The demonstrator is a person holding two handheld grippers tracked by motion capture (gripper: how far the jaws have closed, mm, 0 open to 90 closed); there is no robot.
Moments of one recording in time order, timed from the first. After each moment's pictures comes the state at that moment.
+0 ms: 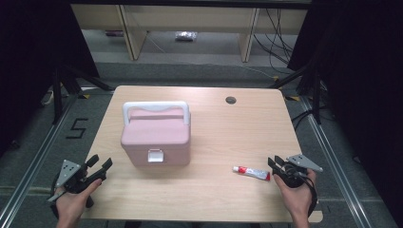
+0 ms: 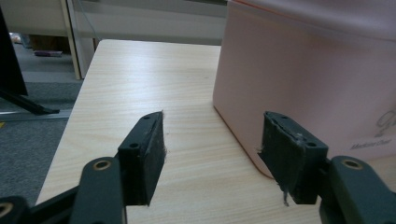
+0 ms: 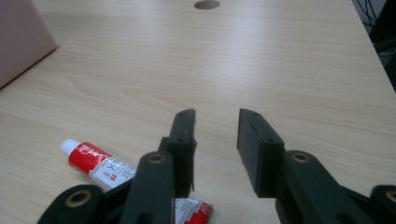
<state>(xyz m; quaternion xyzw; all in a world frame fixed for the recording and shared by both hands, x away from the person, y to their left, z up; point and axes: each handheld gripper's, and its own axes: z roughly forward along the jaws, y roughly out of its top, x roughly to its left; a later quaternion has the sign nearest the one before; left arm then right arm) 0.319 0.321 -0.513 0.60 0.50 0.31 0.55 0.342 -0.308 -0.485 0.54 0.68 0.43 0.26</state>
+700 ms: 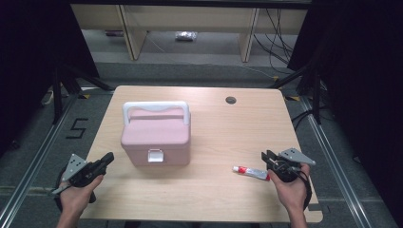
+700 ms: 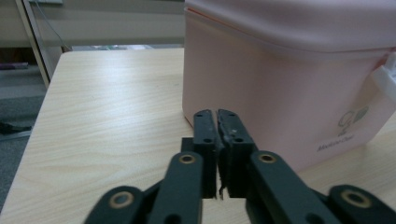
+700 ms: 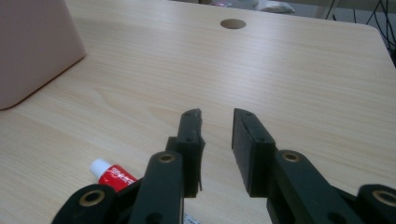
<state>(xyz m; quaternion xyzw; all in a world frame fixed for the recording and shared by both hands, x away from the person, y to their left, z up) 0.330 0.307 -0.502 0.64 0.46 0.29 0.55 0.352 -0.290 -0.471 0.48 0.71 0.43 0.28</state>
